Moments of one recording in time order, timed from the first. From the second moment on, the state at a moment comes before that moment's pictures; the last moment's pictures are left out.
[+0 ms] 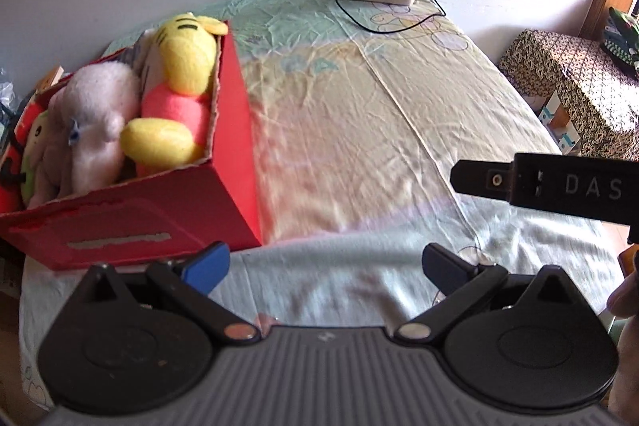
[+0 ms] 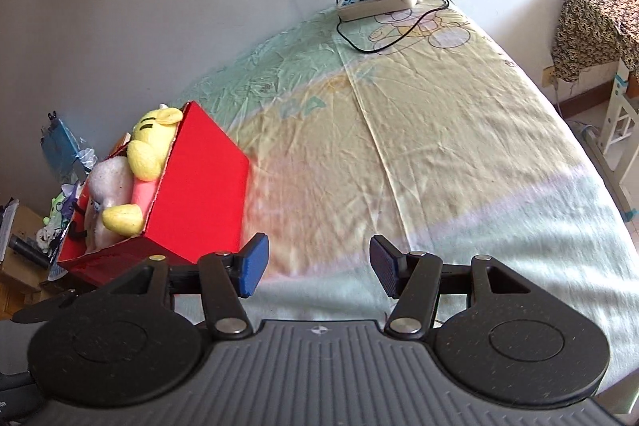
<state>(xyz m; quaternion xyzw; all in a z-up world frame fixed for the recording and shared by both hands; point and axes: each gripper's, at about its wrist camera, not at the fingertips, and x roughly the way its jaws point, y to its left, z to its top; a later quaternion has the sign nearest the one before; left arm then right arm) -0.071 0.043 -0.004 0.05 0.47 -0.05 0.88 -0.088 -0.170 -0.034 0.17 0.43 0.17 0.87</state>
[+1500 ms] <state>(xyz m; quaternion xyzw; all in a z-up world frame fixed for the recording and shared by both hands) -0.036 0.253 0.046 0.02 0.44 0.06 0.90 -0.084 0.024 0.031 0.08 0.39 0.18 0.90</state>
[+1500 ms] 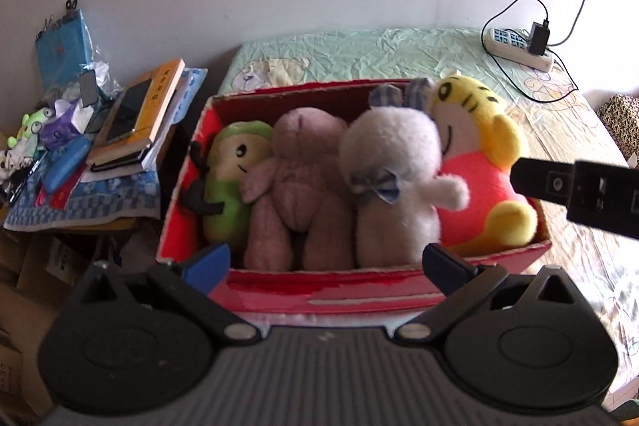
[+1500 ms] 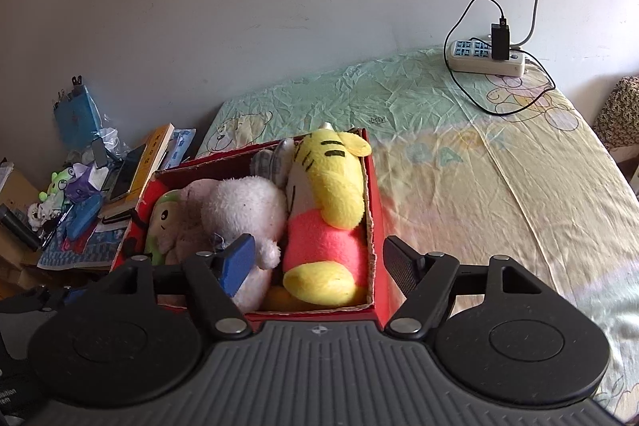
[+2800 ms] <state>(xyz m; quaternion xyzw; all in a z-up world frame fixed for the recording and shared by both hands) 0.026 0.293 0.020 0.02 0.47 0.07 0.88 -0.035 0.076 0.010 0.01 0.42 0.14 0.90</state>
